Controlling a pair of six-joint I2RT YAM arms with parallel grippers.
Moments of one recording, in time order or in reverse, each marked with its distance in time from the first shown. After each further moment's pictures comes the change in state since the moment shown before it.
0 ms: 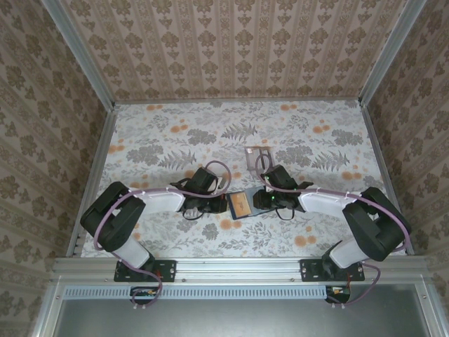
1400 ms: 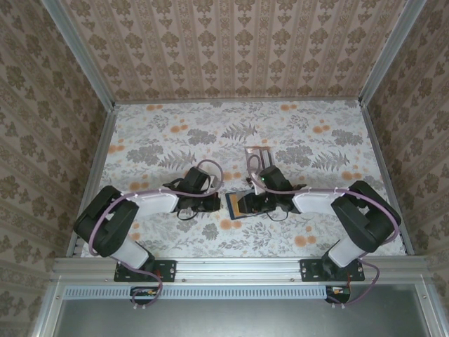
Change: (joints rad) left arm 0.071 -0.069 -0.053 -0.018 -0.015 0.008; right arm 0.034 0.089 0.011 0.217 -0.380 0.023
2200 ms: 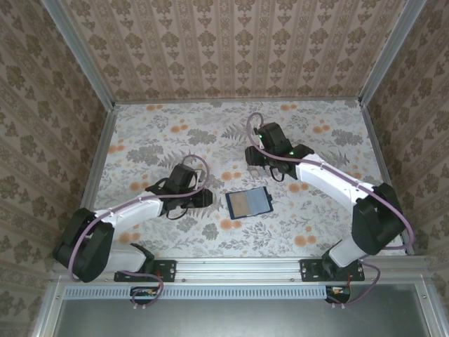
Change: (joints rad) left arm 0.068 -0.227 -0.031 -0.111 -0.063 0.021; right arm -0.065 -0.014 0.546 -0.494 0.722 -0.242
